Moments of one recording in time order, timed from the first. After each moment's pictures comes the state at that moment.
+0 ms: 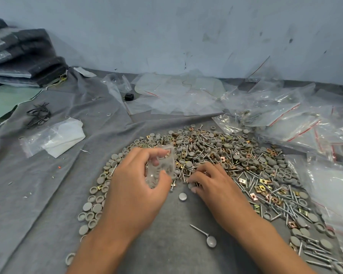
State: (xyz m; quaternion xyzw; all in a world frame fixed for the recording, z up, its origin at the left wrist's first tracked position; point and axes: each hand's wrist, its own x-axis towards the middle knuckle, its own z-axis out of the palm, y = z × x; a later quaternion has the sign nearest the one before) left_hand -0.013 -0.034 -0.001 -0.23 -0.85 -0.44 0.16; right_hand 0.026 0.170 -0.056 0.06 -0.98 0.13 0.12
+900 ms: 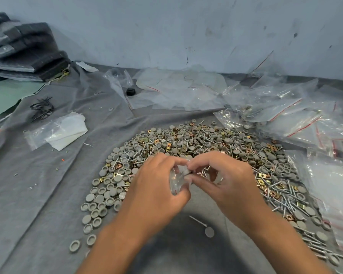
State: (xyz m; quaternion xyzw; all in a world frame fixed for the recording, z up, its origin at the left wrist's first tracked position) left_hand 0.001 -0.018 -0.008 -0.31 -0.89 -0.32 0.07; right_hand 0.045 0.160 -0.009 0.15 -0.87 0.36 0.29
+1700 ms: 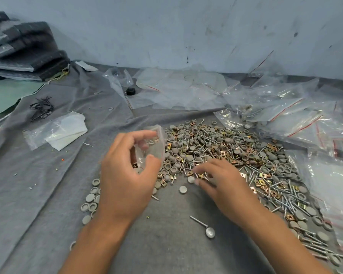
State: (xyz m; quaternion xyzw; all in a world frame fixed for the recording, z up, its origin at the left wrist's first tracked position) left_hand -0.010 -0.036 0.012 -0.18 -0.81 -0.50 0.23; right_hand 0.032 0.179 -0.048 0.01 -0.97 0.22 0.12
